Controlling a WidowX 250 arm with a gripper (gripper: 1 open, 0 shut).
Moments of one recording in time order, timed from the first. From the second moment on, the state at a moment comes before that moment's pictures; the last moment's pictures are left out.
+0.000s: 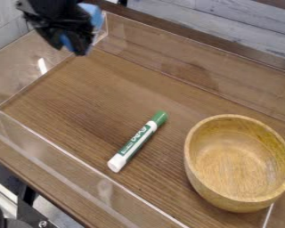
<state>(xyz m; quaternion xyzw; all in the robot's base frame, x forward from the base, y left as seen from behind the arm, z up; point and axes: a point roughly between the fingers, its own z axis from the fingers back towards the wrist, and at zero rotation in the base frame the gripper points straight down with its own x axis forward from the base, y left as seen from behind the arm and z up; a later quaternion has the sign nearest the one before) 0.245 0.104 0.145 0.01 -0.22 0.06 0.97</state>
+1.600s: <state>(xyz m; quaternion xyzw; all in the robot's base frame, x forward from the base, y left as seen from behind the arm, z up) 0.216 -0.113 0.095 0.03 -0.16 0.00 0.99</state>
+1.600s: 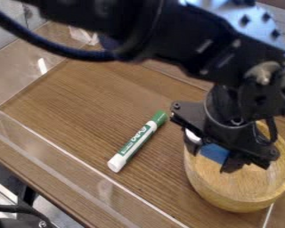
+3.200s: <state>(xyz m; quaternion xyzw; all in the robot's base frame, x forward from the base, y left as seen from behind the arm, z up) 0.216 -0.114 0.087 -0.02 -0.08 0.04 1.00</state>
